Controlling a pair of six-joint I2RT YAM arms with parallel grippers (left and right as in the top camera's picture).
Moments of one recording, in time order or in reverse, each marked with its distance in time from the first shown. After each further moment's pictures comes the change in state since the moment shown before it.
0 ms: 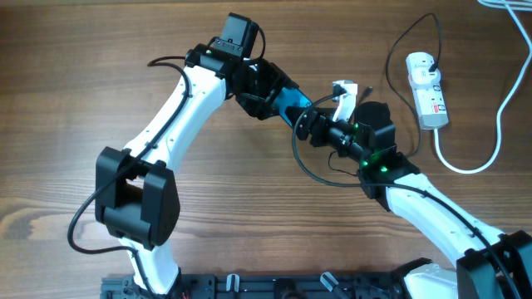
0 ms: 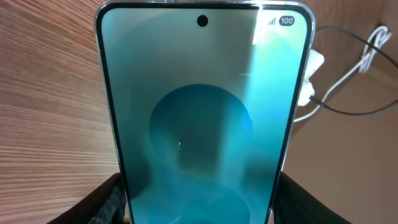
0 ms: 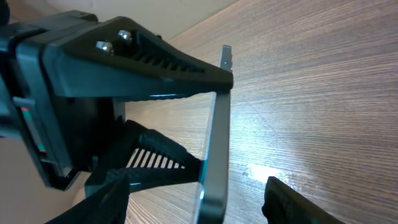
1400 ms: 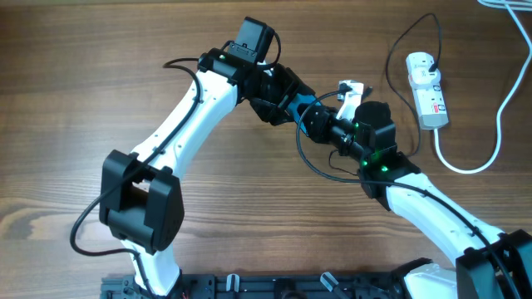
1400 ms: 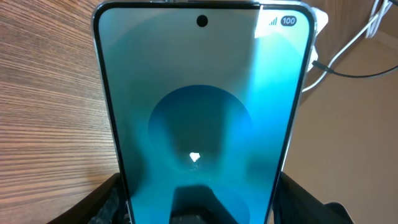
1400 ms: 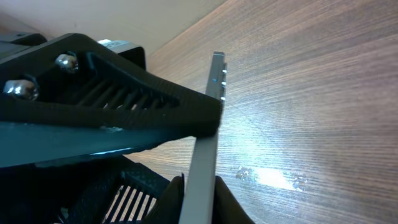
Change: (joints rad) left arm -0.066 -0.009 0.000 0.015 0.056 -0.006; right arm -0.003 0.004 0.000 -0.007 0.051 0.093
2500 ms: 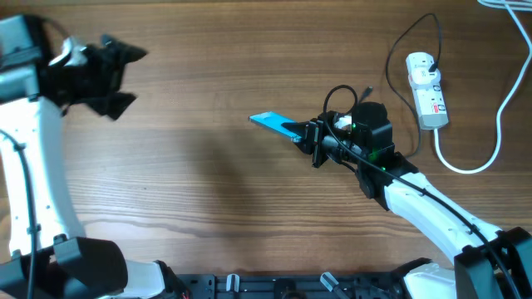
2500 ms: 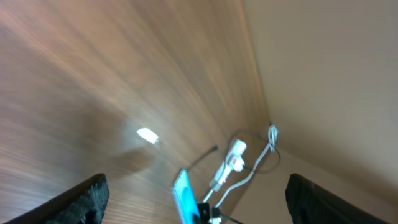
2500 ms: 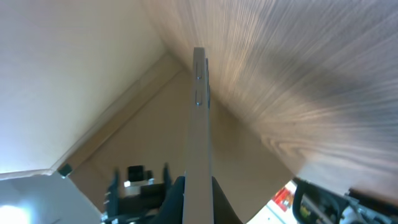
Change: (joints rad) left arm 0.808 -0.328 0.008 -0.328 0.028 0.452; right arm 0.008 0.010 0.000 -0.011 -0.321 1.222
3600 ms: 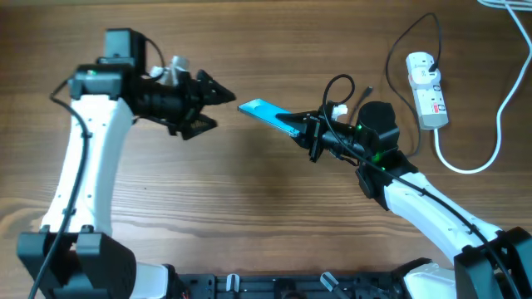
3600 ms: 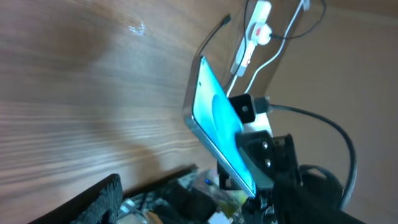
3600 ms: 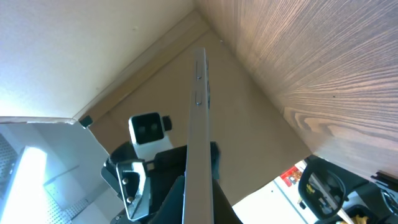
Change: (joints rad) left arm -0.373 -0.003 -0.196 0.007 0.206 0.172; right arm 0.002 0.001 0.001 0.211 -0.084 0.066
